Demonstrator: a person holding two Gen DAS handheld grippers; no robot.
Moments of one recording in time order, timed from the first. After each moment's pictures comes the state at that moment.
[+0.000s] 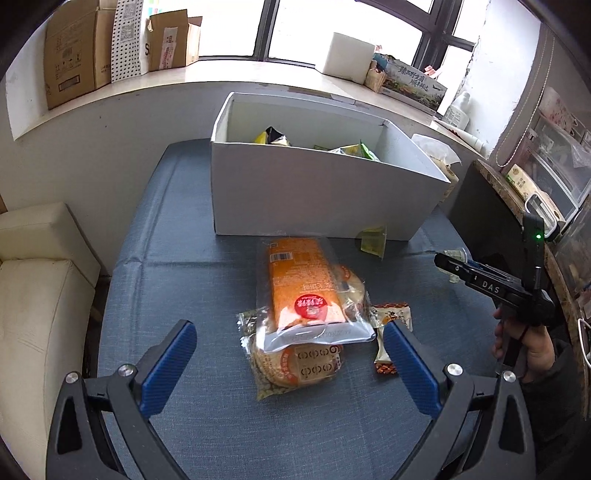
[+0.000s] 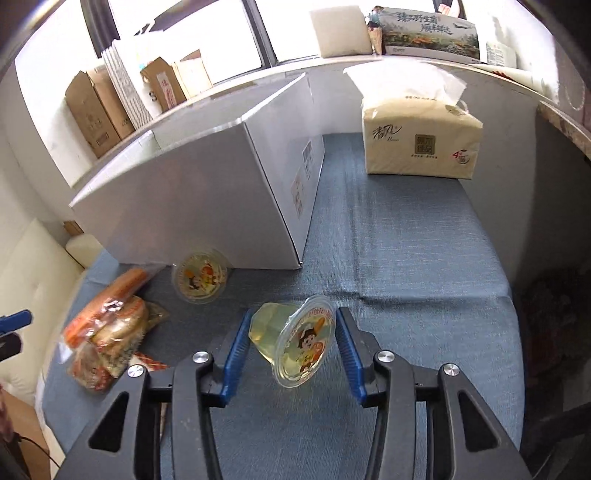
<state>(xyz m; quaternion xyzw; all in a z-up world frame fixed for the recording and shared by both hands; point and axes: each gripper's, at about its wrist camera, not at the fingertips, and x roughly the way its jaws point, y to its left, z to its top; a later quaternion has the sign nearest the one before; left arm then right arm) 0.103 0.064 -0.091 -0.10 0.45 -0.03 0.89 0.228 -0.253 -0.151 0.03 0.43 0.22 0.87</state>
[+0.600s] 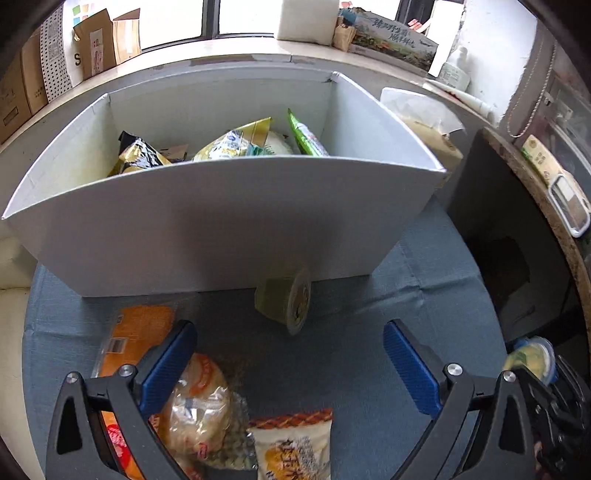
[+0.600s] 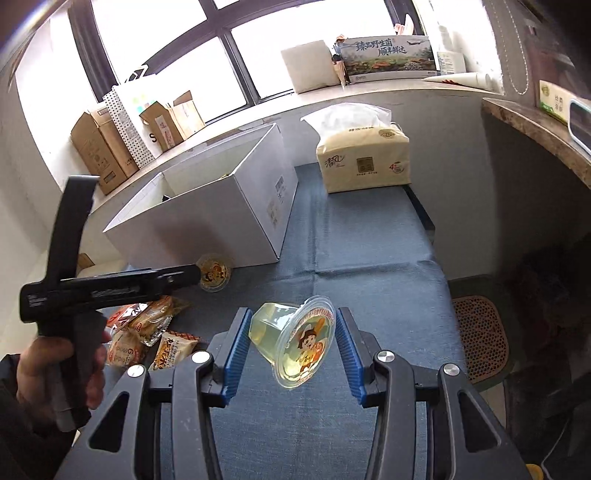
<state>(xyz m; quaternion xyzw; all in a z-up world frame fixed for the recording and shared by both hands) 0.234 -0.065 -0.133 -0.05 0.49 -0.01 0.87 0.173 -0.311 -0.121 0.08 0.39 0.20 0.89</state>
